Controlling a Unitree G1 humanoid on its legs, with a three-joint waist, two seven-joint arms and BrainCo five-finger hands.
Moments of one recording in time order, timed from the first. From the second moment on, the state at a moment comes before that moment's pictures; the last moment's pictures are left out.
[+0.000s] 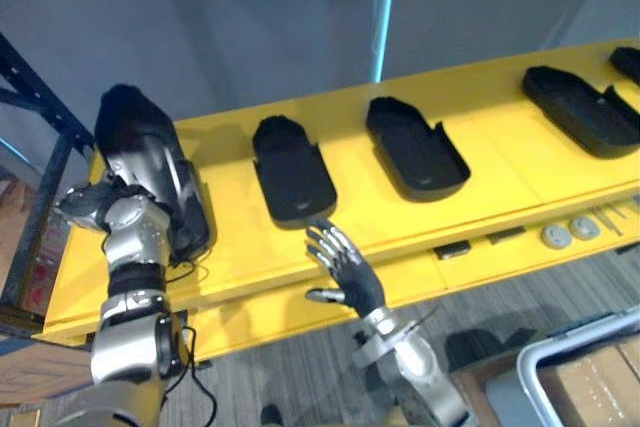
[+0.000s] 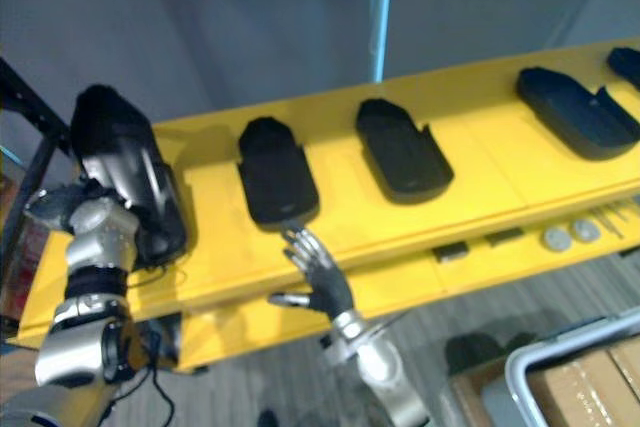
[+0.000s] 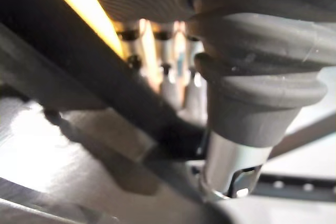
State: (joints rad) left arm -0.72 0.43 0.41 0.77 -0.42 0.10 0.93; right arm 0.11 -0.14 0.57 -0.14 0.36 -0.26 0.06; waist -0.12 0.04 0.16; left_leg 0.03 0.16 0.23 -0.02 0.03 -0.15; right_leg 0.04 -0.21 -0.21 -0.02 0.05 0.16
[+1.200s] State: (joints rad) left arm -0.67 0.55 0.23 0.34 -0.18 -0.29 0.68; right arm 0.17 -0.15 0.41 -0.30 0.35 -0.40 0.02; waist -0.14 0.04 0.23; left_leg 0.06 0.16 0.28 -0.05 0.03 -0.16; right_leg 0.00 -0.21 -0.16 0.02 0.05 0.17
